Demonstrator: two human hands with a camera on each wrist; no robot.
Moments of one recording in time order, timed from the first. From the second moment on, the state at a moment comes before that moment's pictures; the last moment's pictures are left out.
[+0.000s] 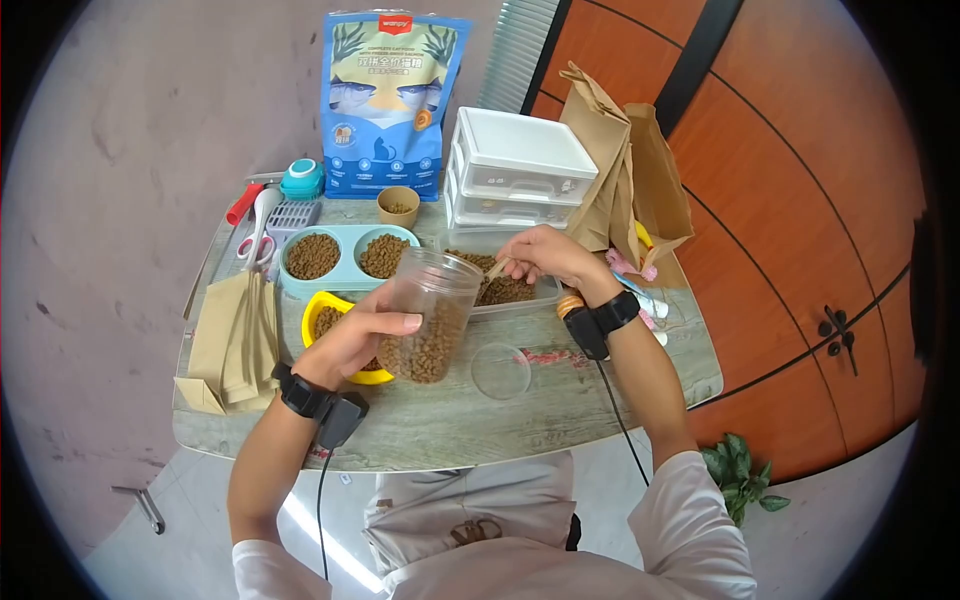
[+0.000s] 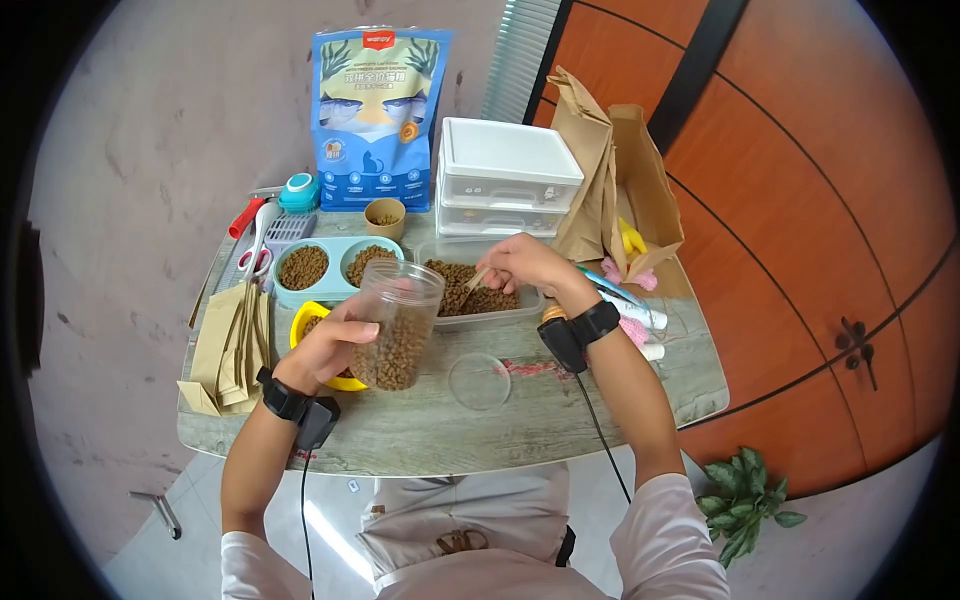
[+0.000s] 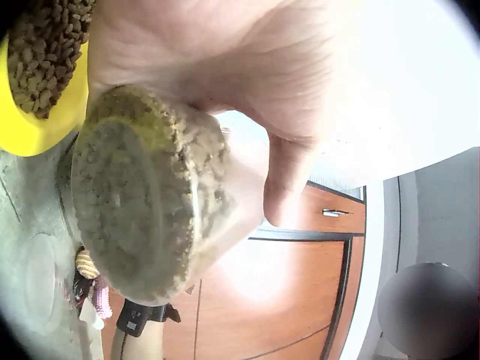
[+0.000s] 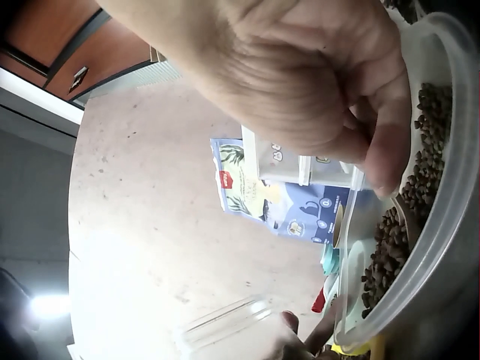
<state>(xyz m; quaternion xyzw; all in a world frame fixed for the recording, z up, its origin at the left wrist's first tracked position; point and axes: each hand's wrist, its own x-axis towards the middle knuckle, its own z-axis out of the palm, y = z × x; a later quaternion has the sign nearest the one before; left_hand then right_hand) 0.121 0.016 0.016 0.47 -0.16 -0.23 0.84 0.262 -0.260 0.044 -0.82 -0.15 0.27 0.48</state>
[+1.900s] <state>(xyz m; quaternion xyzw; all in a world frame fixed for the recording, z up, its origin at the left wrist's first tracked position) 0.125 0.007 0.036 0.53 -0.09 0.02 0.84 0.276 -0.287 0.063 -0.78 -0.16 0.23 0.56</state>
